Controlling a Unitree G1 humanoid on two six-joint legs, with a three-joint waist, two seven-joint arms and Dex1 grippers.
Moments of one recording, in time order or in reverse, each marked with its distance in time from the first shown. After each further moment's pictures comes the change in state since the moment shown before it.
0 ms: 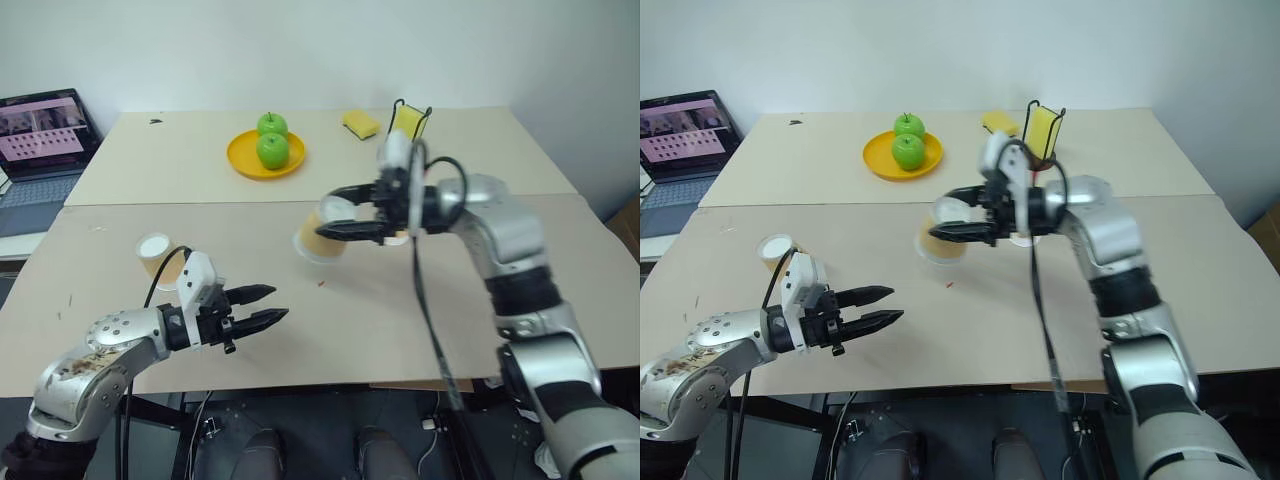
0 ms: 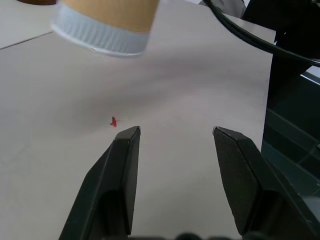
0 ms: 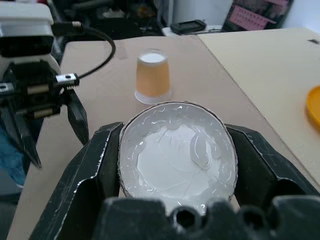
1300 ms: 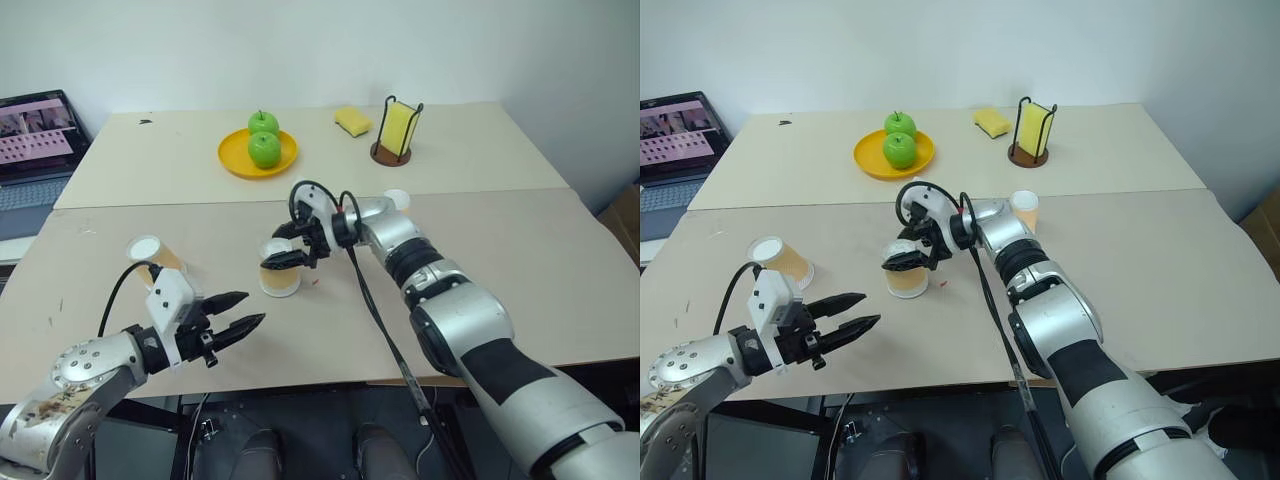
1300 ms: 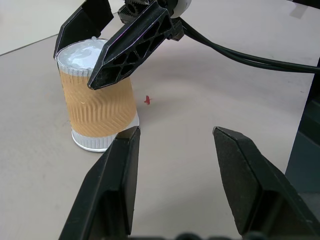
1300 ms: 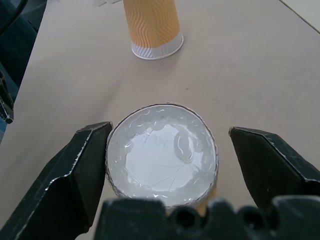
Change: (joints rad) left arm 0.202 -0.002 0.155 -0.157 0.037 -0.003 0.120; right arm -0.248 0.273 -0.058 0.799 -0.264 -0.373 0.031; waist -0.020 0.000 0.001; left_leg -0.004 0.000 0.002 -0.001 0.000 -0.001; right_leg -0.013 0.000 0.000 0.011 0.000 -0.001
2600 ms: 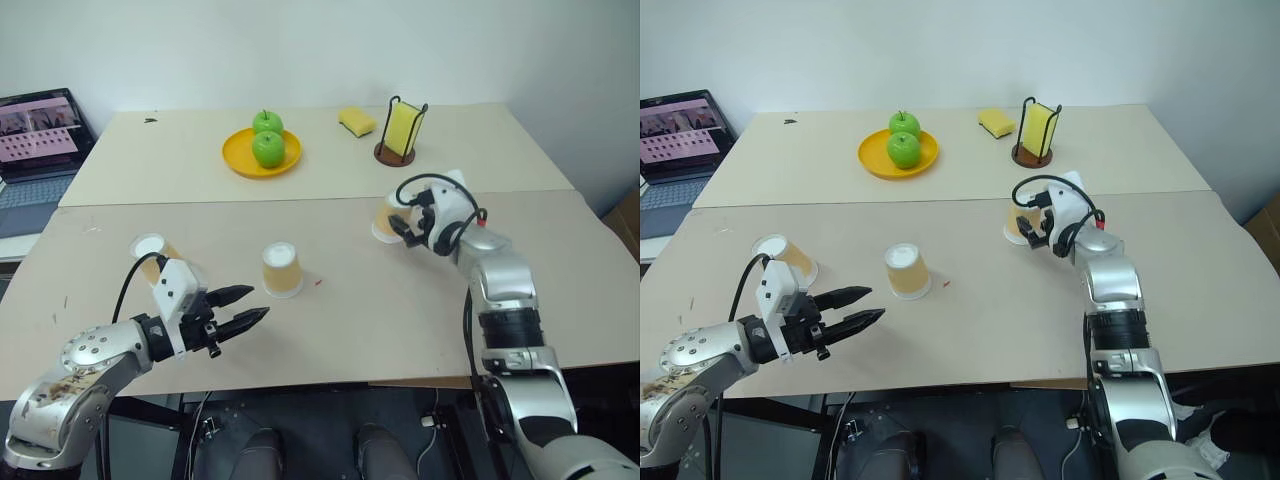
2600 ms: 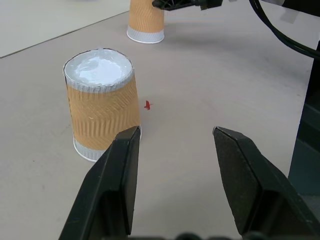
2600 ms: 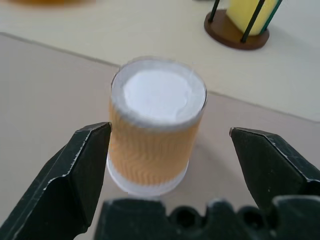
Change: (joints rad) left arm -0.083 -0.007 -0.037 0.078 0.014 -0.003 -0.053; right arm 0.524 -0.272 -0.288 -0.868 0.020 0.449 -0.845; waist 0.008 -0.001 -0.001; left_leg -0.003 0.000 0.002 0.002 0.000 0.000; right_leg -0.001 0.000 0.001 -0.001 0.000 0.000
